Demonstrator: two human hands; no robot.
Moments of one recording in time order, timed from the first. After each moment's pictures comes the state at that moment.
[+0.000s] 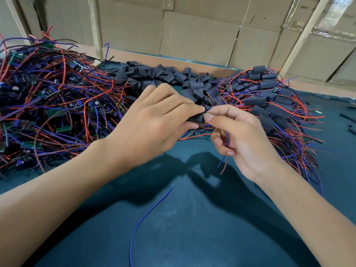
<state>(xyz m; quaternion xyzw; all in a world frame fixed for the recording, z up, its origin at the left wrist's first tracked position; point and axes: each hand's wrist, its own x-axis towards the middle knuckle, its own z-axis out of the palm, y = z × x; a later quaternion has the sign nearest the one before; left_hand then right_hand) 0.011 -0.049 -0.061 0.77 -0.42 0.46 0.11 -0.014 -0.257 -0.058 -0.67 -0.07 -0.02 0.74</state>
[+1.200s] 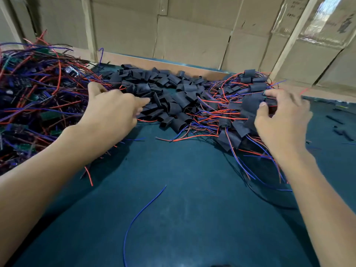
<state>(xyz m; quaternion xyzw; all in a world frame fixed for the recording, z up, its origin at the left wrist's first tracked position) 0.034 -0.010 -0.056 0.94 -0.15 0.29 0.07 0.015 -0.350 -0.048 -0.89 0.09 -0.41 0.16</state>
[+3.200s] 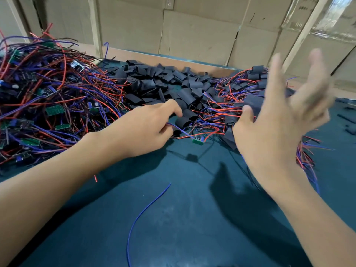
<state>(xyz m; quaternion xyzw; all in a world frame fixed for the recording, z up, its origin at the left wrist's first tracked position) 0.022 -0.039 -0.068 0.92 -0.31 0.13 0.21 -0.041 -0.259 -0.034 -0.87 0.08 -0.48 0.12</state>
